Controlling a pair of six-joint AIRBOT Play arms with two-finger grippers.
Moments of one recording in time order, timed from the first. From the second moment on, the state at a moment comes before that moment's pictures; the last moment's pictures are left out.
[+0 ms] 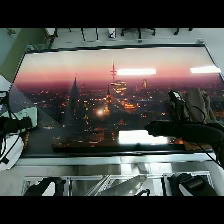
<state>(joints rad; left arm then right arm) 0.21 -0.89 0.85 -1.14 1.12 1.40 0.29 -0.70 0.75 2.10 -1.10 -1.48</state>
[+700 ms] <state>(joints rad) 0.50 -1.64 1.20 -1.06 0.89 1.50 0.29 -0.70 0.75 2.10 -1.10 -1.48</state>
